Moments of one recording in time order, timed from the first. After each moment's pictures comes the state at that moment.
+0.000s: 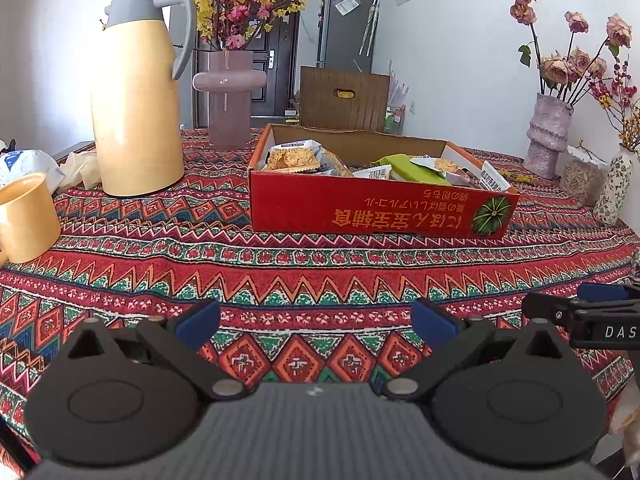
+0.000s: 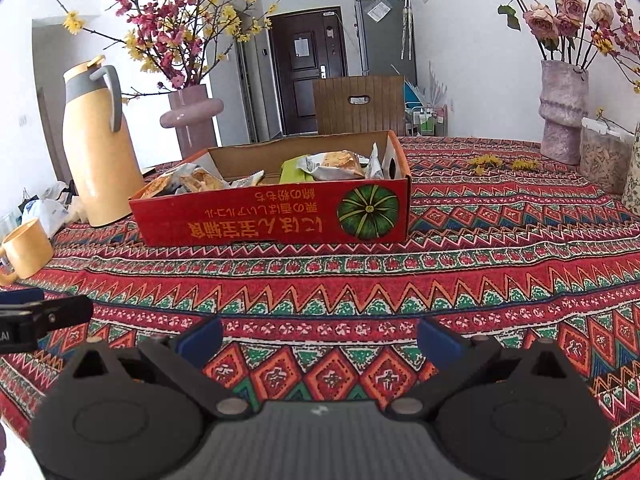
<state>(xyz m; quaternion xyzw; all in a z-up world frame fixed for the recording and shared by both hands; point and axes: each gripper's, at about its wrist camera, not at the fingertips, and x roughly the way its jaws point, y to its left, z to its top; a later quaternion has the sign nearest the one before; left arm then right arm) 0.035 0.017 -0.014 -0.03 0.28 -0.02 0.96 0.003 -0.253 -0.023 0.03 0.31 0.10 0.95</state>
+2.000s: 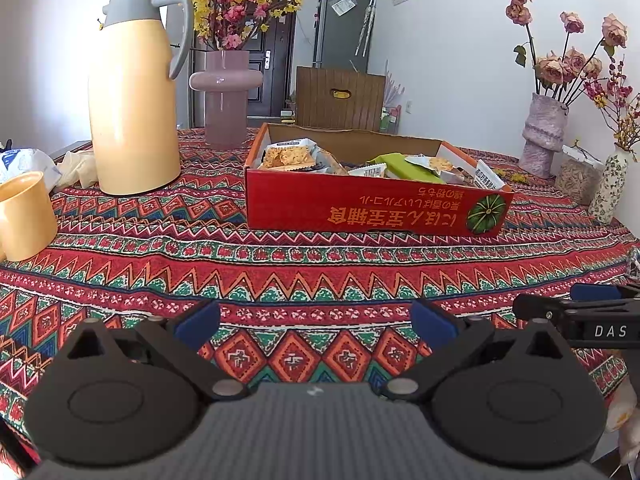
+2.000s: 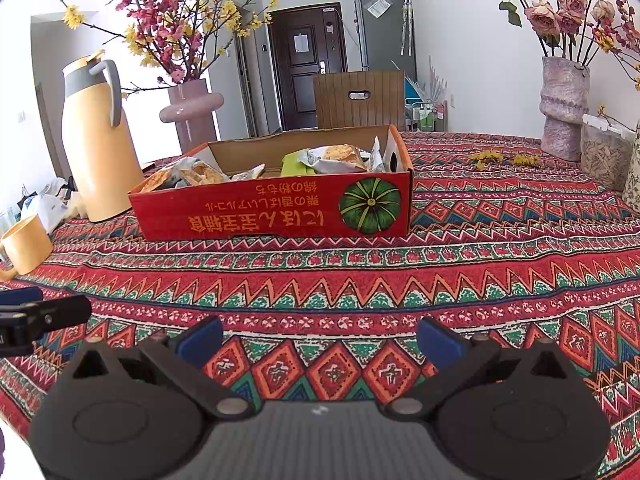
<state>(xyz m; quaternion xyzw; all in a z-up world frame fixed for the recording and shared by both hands) 0.031 0.015 -0.015 -0.03 0.28 -0.03 0.96 0.004 -0.253 -0.023 0.03 0.31 0.10 0.94</state>
